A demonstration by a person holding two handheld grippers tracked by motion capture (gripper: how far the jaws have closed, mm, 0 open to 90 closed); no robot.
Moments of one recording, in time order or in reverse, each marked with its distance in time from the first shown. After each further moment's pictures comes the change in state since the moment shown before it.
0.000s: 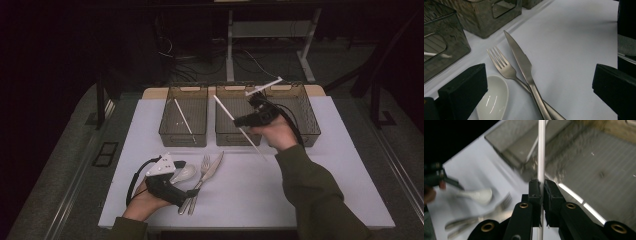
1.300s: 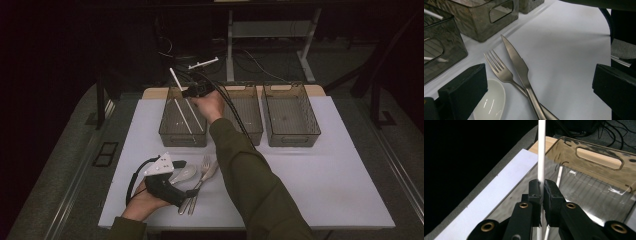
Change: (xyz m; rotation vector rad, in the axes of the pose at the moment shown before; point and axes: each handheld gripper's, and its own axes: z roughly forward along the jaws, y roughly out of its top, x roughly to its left) left arm 0.001 0.001 -0.003 -0.027 -0.029 0.002; right arm 0.018 0.126 0.153 -0.131 -0.010 0.132
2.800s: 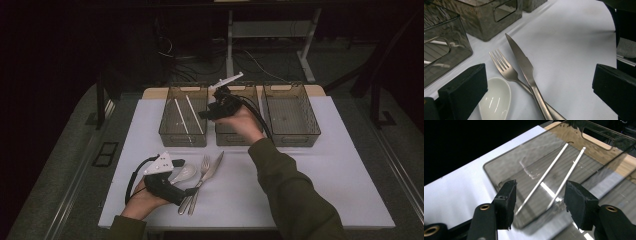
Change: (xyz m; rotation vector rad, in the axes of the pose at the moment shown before) left arm 0.003 0.000 0.000 0.009 0.021 0.004; right arm -0.014 -0.065 -0.080 0.029 0.063 -0.283
